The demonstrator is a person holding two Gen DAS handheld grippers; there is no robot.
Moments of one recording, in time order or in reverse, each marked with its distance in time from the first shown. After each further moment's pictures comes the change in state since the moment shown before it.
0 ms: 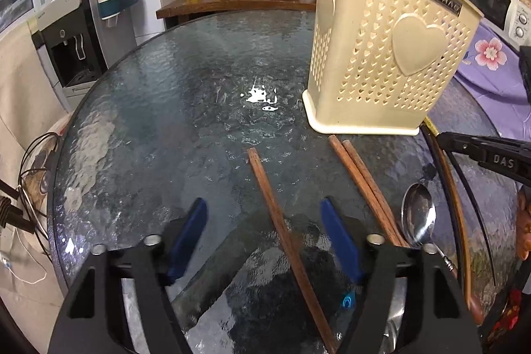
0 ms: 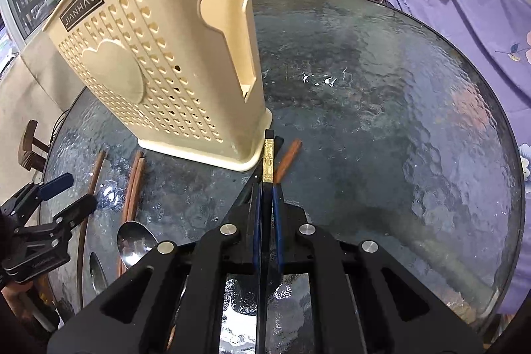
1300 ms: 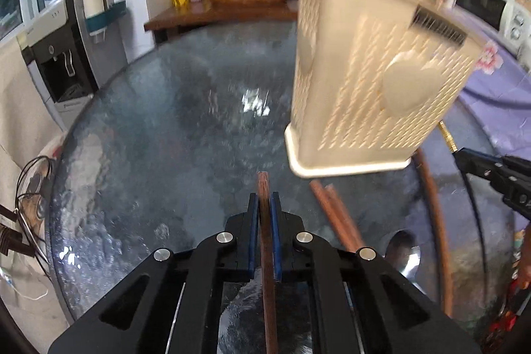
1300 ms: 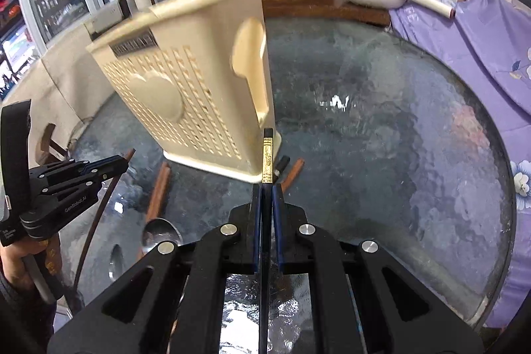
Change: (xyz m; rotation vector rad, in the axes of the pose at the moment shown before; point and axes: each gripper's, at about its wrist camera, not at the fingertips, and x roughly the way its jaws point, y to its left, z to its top) left arm -0.009 -0.010 0.034 0.017 -0.051 -0.035; right arm -0.053 0.001 -0.004 -0.046 -0.144 0.076
